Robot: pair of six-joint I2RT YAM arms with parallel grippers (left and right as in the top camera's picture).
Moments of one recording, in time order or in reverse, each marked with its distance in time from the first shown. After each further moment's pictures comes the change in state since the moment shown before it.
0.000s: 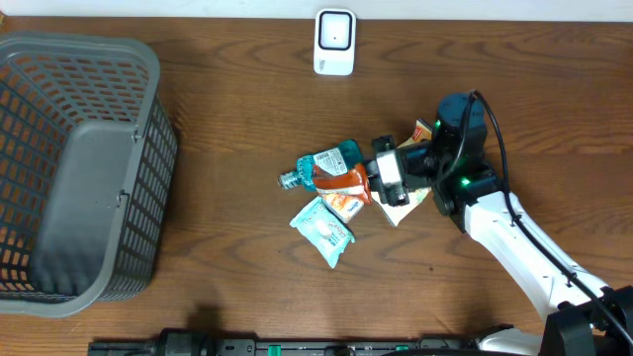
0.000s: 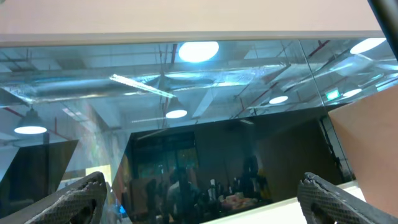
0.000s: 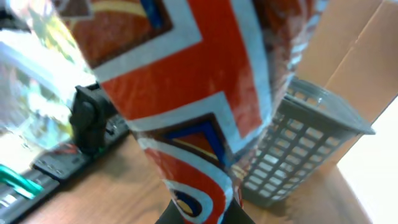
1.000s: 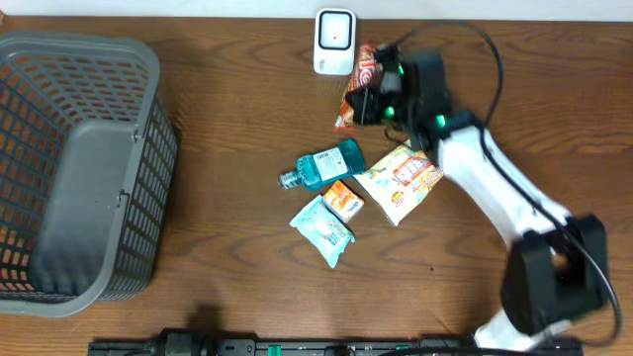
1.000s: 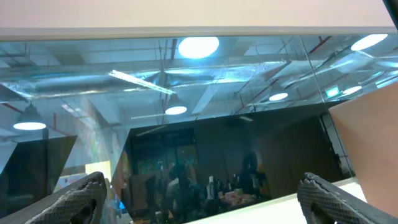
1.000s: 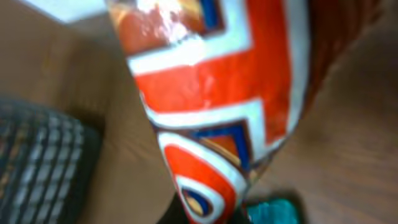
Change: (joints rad) left arm 0.000 0.000 -0.020 0.005 0.000 0.000; right arm 0.013 0.361 0.513 -0.653 1.169 0.995
